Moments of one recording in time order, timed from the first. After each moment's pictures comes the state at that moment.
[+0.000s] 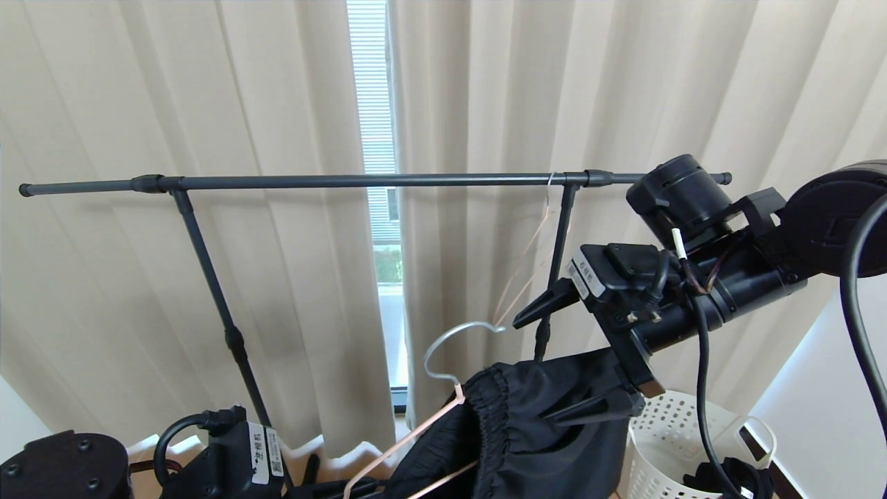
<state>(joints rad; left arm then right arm) -0.73 1.49 -0.04 -1.13 -0.31 0.16 0.49 1.80 -1.40 0.62 0.70 -1.03</state>
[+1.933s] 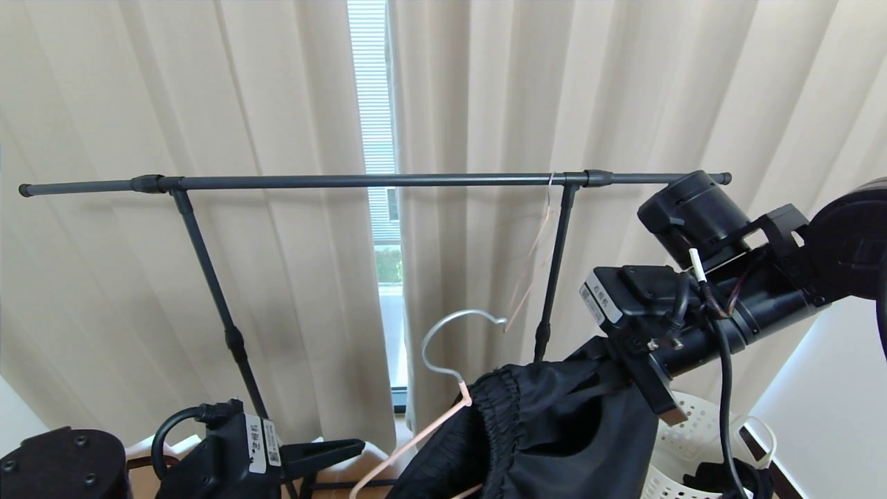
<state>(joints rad) -0.72 1.49 -0.05 -1.13 -0.30 0.14 0.49 1.75 -1.31 0.61 0.70 -1.02</state>
